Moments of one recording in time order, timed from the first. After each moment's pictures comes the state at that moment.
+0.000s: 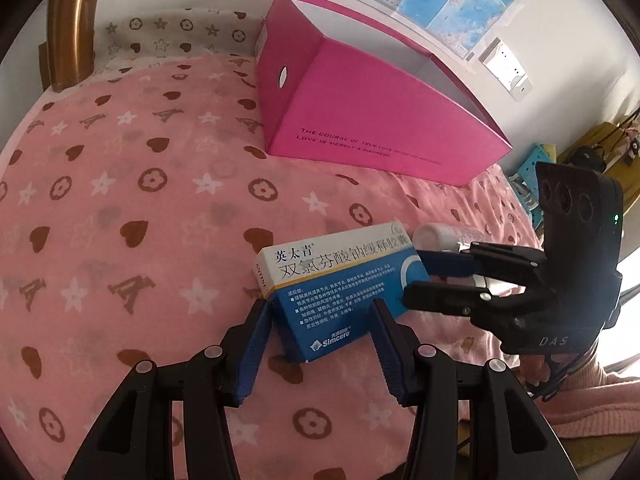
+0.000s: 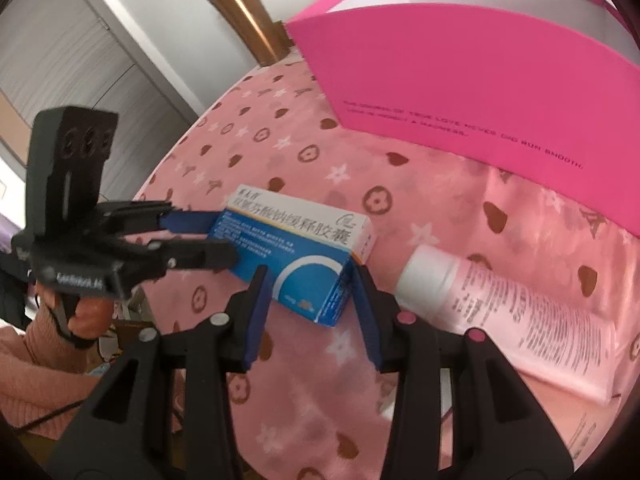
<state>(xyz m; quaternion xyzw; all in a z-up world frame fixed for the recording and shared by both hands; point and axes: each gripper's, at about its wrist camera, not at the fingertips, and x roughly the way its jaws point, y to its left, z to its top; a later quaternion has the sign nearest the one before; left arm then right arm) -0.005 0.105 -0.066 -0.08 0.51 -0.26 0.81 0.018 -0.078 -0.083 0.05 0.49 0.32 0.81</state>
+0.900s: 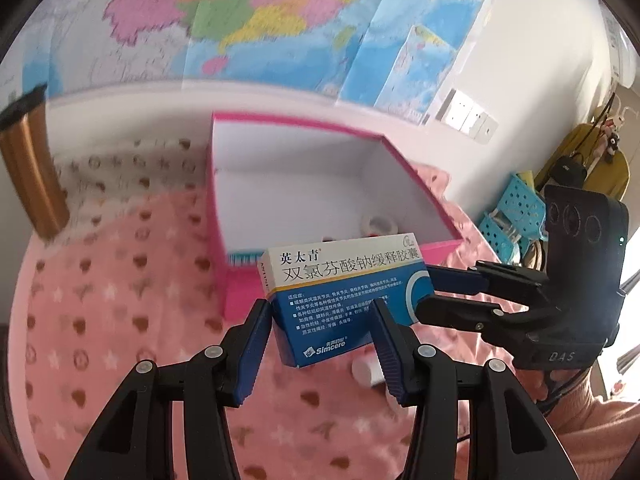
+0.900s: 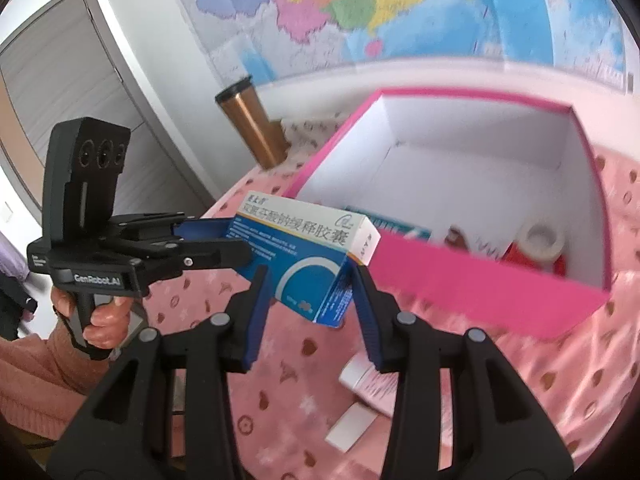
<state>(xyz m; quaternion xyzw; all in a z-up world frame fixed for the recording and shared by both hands) 0.049 0.061 0.048 -0.05 0.42 -0.29 0.86 0.029 -0.133 0.027 0.07 0.38 0.31 0.87</state>
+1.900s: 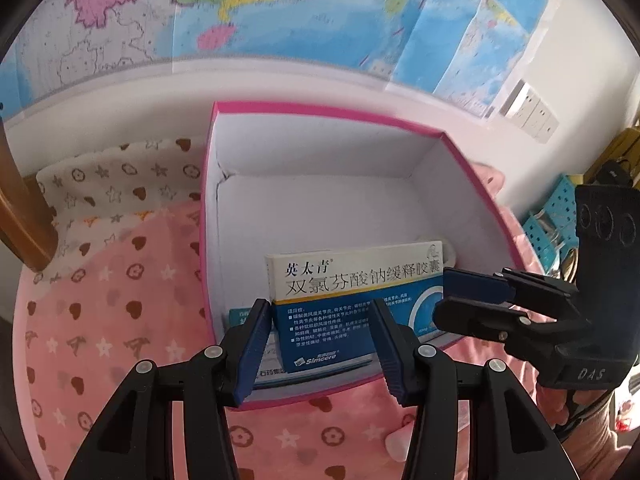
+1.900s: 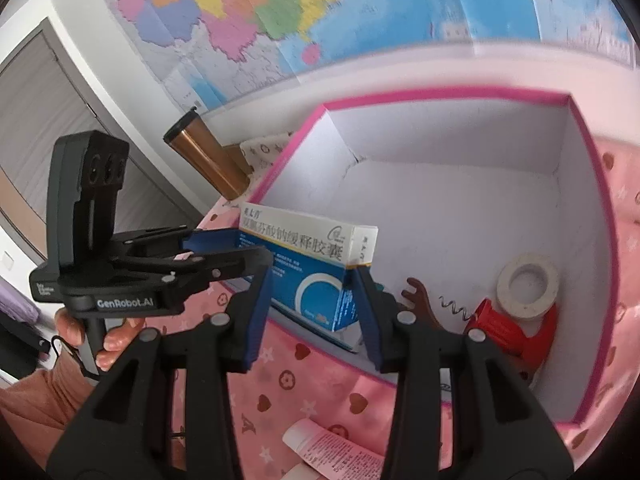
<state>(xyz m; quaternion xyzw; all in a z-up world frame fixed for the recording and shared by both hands) 0.141 0.022 0.021 -0.02 0.48 -0.23 0.85 0.126 -0.160 0.000 0.14 0.42 0.29 0.85</state>
